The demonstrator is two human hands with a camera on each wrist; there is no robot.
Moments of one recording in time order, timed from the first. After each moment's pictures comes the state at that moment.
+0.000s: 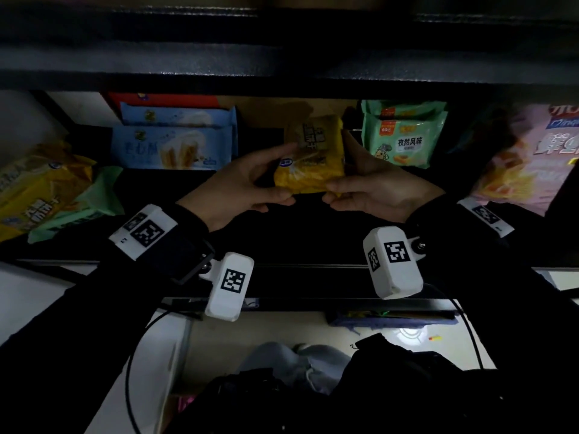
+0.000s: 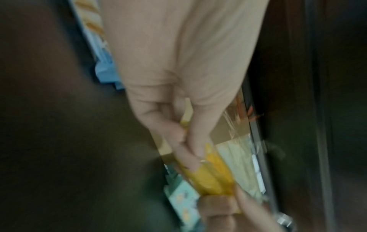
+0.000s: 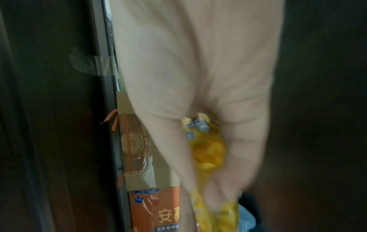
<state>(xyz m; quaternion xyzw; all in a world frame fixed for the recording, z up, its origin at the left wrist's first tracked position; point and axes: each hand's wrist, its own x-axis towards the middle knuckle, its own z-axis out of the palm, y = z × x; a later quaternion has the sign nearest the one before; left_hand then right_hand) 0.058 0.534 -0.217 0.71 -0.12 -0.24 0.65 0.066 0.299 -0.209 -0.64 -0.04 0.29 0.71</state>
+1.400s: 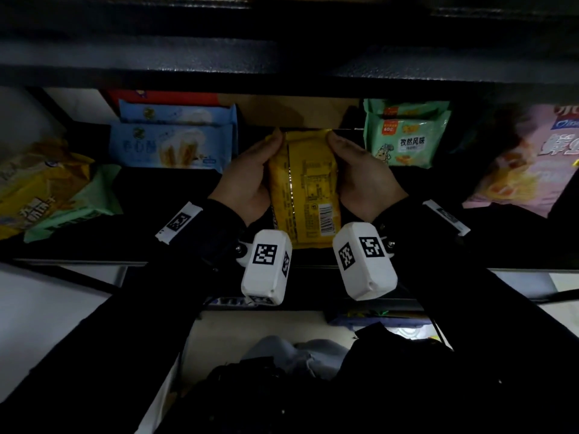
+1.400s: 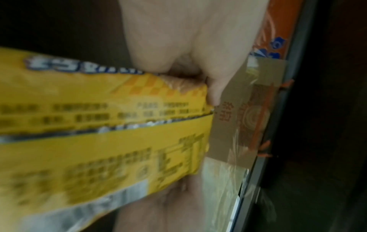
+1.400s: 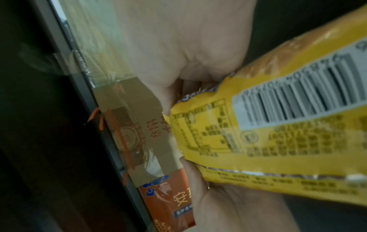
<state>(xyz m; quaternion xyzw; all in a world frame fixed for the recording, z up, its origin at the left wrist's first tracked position) 0.076 0.493 -0.217 0.49 0.08 -0.17 0.85 0.072 0.343 -0.211 -0.47 0.08 0.19 0.86</state>
